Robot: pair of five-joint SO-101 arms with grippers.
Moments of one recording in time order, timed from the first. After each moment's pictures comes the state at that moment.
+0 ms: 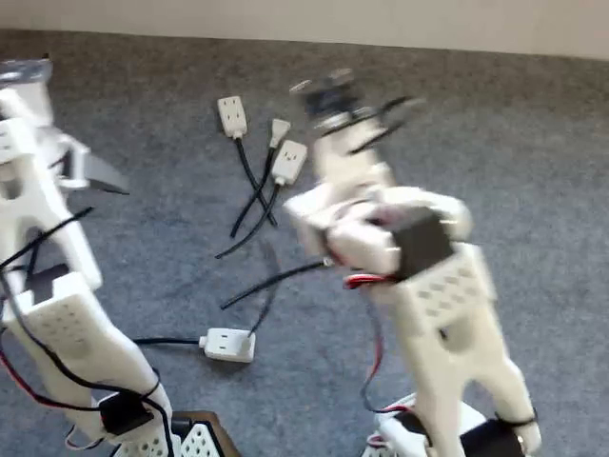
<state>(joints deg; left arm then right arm) -29.5 28.2 -40.9 100.6 -17.5 -28.7 -28.5 -3.8 84.5 0.0</state>
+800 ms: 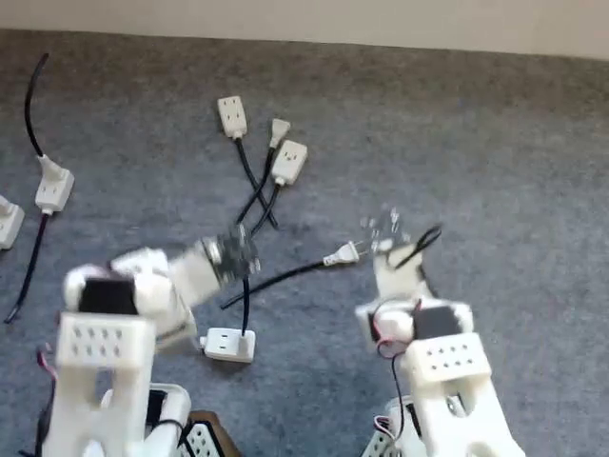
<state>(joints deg) -3.8 -57.2 55.3 85.0 -59.6 -16.8 -55.3 73.5 58.6 11.5</state>
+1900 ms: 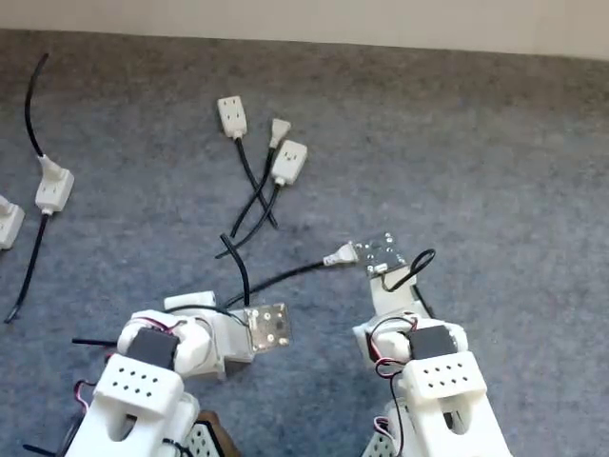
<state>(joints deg) 9.5 -66.7 85.7 58.8 -62.2 -17.7 -60.0 80.9 55.5 11.6</state>
